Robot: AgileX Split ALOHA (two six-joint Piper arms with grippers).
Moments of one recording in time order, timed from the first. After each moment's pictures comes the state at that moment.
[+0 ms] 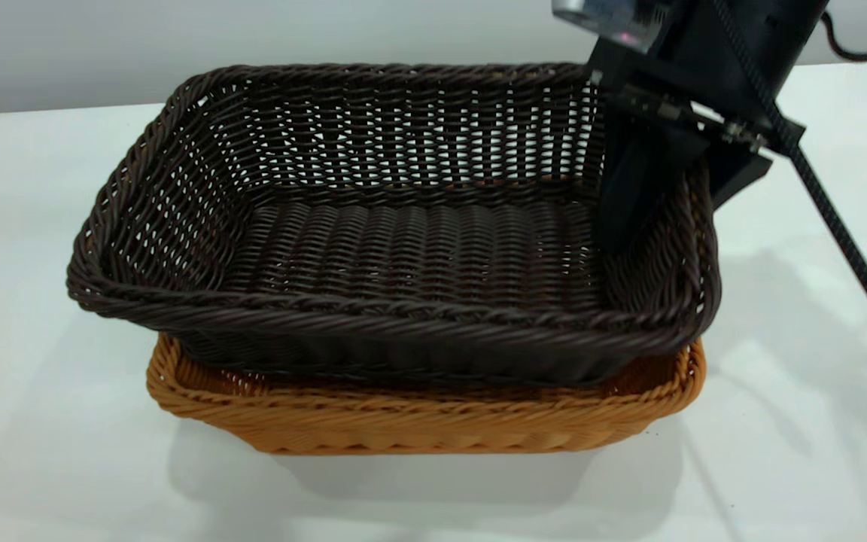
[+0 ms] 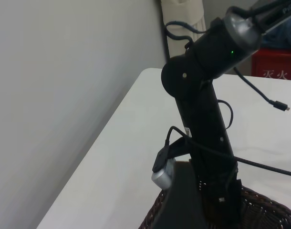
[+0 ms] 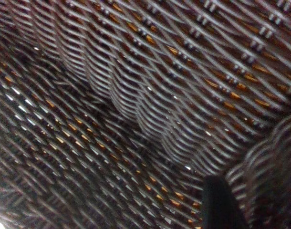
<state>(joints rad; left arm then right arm) -0.67 1.05 -1.17 -0.46 0.64 0.84 0.27 2.07 -1.37 0.55 1.22 -0.38</state>
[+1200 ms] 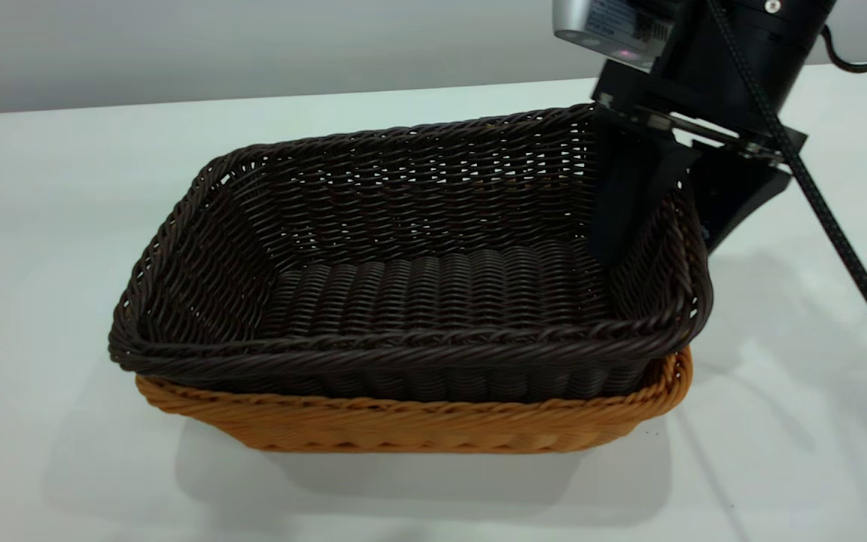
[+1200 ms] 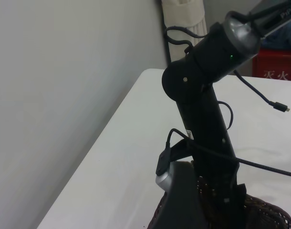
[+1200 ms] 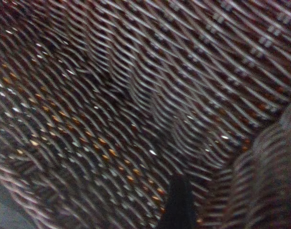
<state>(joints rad) -0.67 1.05 -1.17 -0.46 0.63 0.84 0.27 2.07 -1.37 0.51 1.22 -0.41</state>
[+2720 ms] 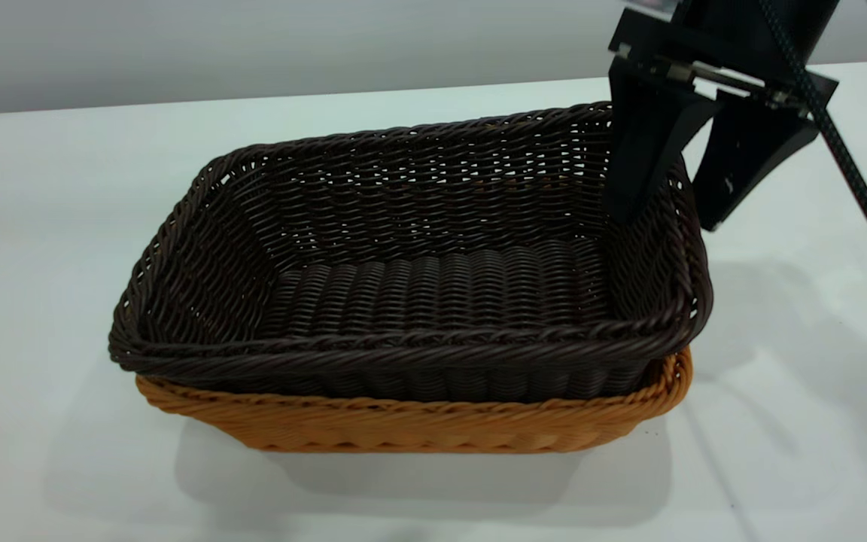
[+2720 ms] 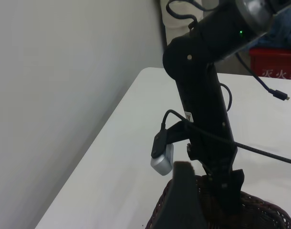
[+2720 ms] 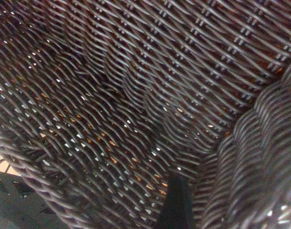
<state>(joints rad) -0.67 1.05 -1.17 -0.46 0.64 0.84 0.27 1.98 -1.37 0.46 1.22 -0.35</state>
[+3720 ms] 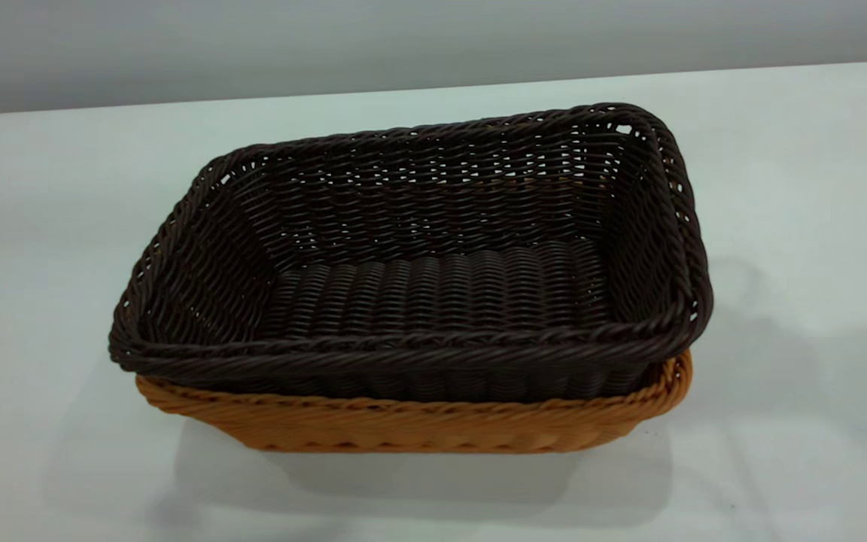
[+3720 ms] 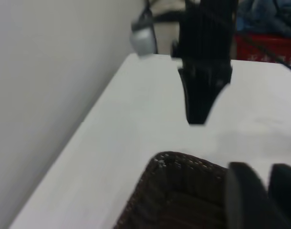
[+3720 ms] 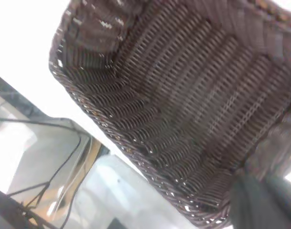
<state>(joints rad) -0.67 0.95 -1.17 -0.41 0.79 0.76 0.27 1.56 -1.37 0.51 1.23 -0.34</state>
